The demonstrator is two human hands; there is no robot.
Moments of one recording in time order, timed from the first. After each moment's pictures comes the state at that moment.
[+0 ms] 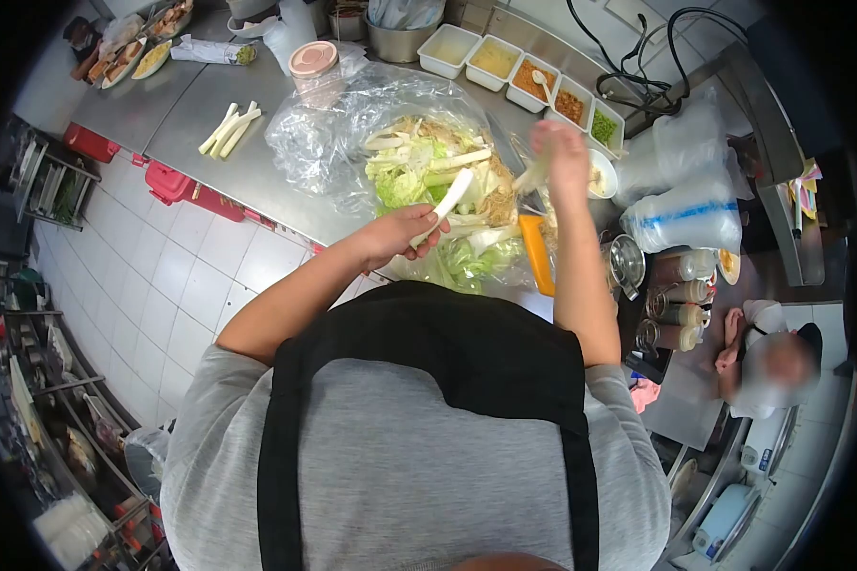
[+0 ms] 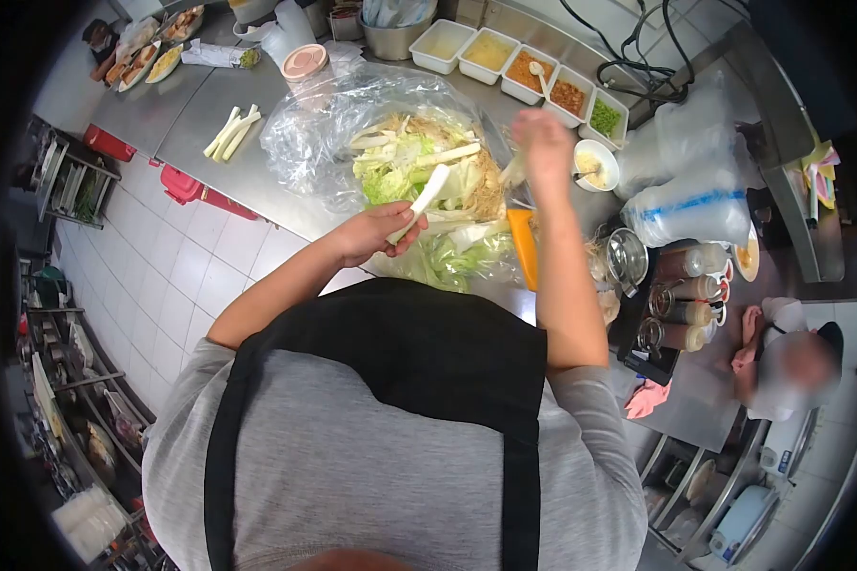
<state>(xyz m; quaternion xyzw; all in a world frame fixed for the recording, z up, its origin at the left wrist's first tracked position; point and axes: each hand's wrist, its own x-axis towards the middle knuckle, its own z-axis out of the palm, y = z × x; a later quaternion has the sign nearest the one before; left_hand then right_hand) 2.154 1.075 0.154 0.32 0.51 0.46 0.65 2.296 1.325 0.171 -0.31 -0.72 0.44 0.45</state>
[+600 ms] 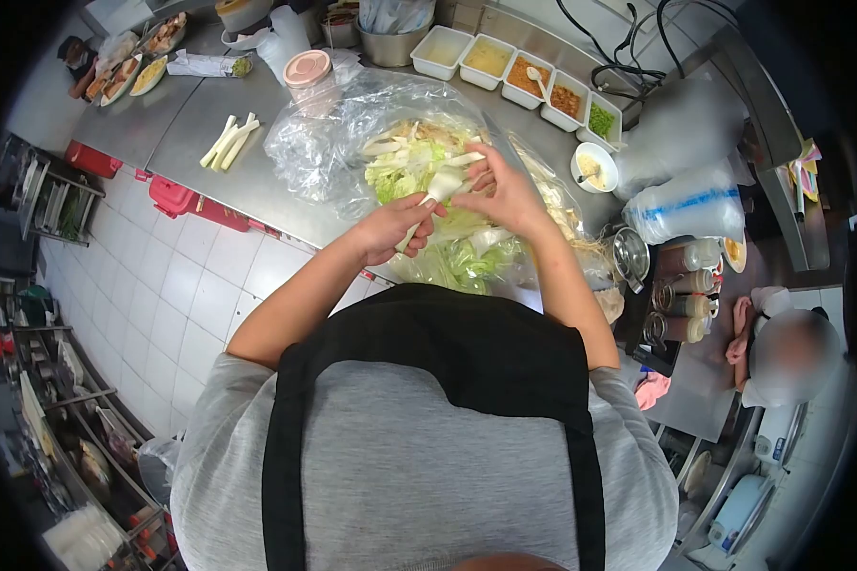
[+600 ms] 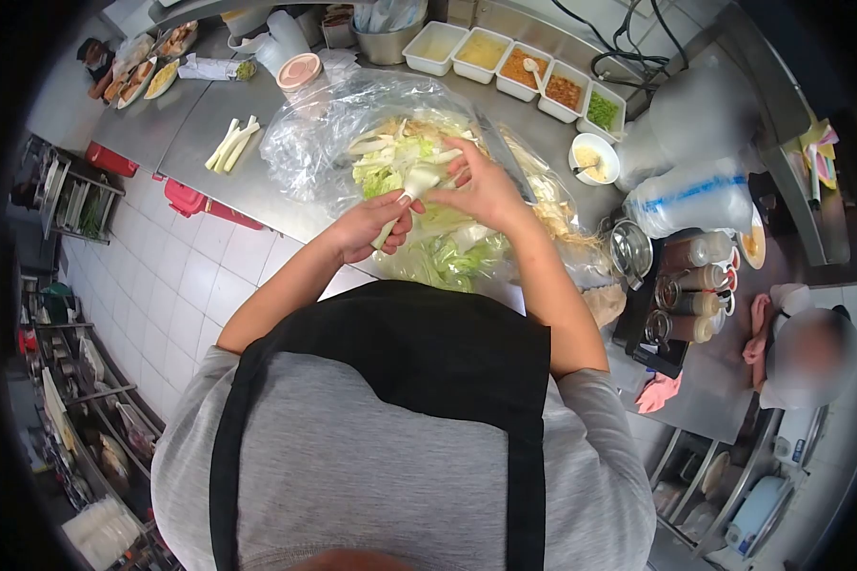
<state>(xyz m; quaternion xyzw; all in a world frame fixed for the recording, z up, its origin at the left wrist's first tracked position) 2.145 1.080 0.166 0.24 0.48 0.50 0.68 2.291 1.236 0.199 -0.24 -0.85 0.45 0.13</state>
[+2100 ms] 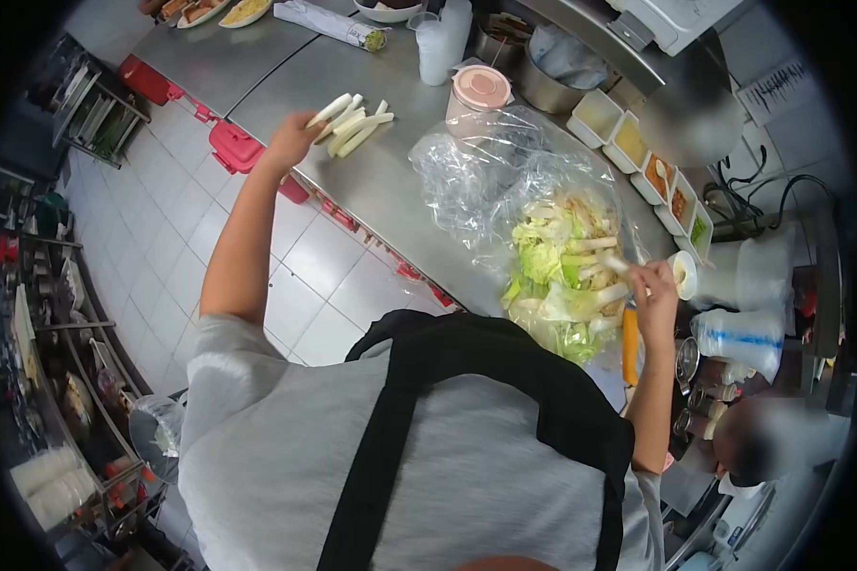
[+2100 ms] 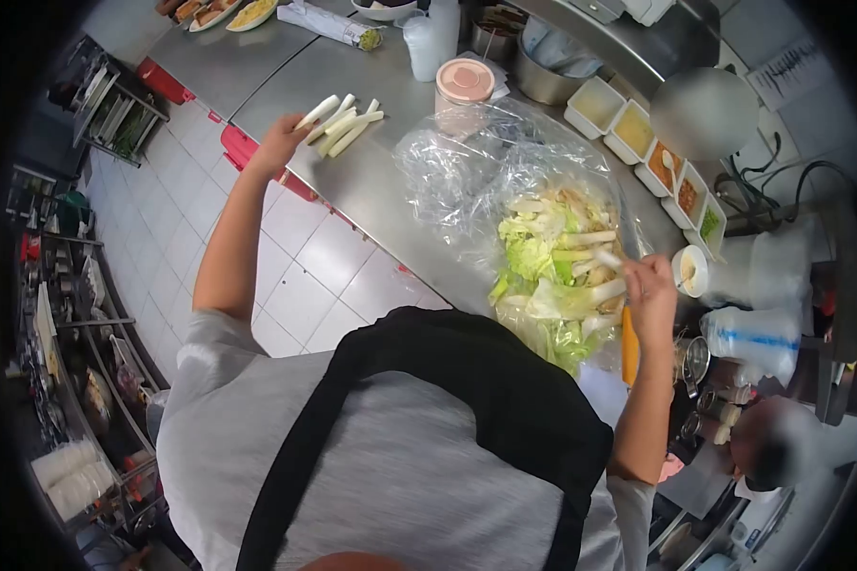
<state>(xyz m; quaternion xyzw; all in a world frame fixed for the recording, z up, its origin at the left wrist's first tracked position) 1.764 0.932 0.138 0.35 0.85 0.36 0.18 2.280 1.242 0.217 -0.28 -0.94 0.14 0.16</state>
